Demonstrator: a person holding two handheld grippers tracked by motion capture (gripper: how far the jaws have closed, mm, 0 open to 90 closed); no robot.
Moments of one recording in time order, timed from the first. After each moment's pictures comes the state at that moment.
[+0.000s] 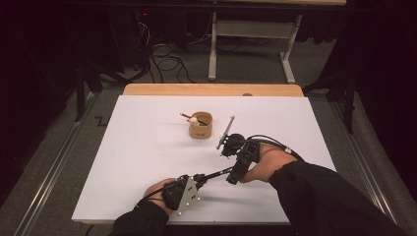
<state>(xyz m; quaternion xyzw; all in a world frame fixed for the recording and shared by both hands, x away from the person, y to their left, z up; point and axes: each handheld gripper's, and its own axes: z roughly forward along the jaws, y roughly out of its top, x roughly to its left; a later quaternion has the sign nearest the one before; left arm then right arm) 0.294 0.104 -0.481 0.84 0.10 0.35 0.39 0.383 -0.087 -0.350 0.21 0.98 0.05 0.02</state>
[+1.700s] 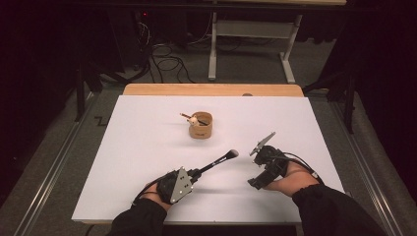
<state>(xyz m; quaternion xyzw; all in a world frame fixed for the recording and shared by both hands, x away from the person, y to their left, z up) 0.308 0.119 -0.481 0.84 0.17 0.31 0.41 0.383 -0.174 -0.414 0.31 0.94 0.14 0.06</state>
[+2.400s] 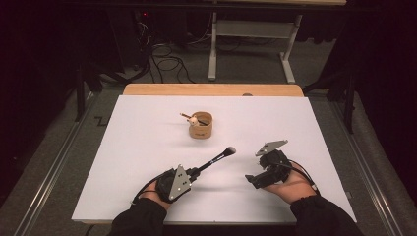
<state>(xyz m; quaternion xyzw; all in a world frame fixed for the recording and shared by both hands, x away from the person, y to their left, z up) 0.312 0.123 -0.481 0.84 0.19 0.30 0.41 0.376 -0.187 -0.433 0.33 0.90 0.25 0.12</state>
